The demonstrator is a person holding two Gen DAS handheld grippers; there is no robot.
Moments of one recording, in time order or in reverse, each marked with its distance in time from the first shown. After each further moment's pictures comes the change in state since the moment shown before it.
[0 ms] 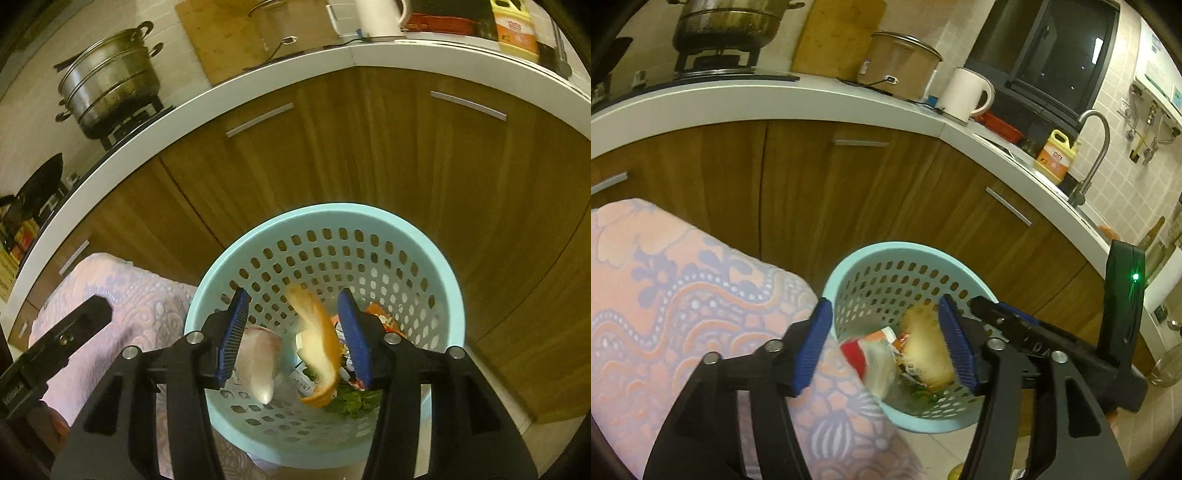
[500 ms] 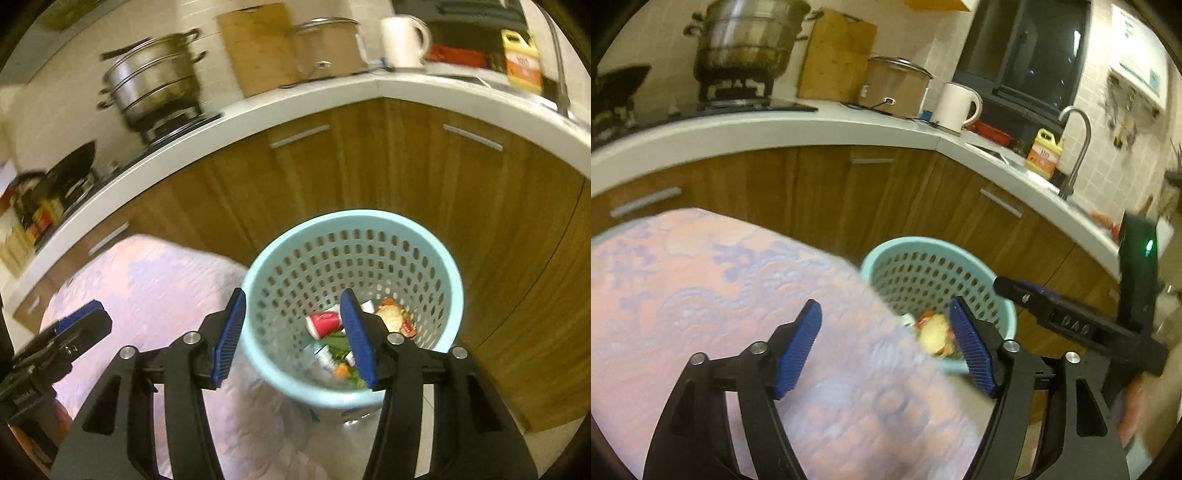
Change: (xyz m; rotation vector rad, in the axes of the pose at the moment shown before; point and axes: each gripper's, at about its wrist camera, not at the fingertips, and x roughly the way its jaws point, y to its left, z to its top) left arm -0.096 0.017 -0.035 0.103 -0.060 0.048; right arm -0.073 0.059 -0.040 -0.109 -0.074 0.022
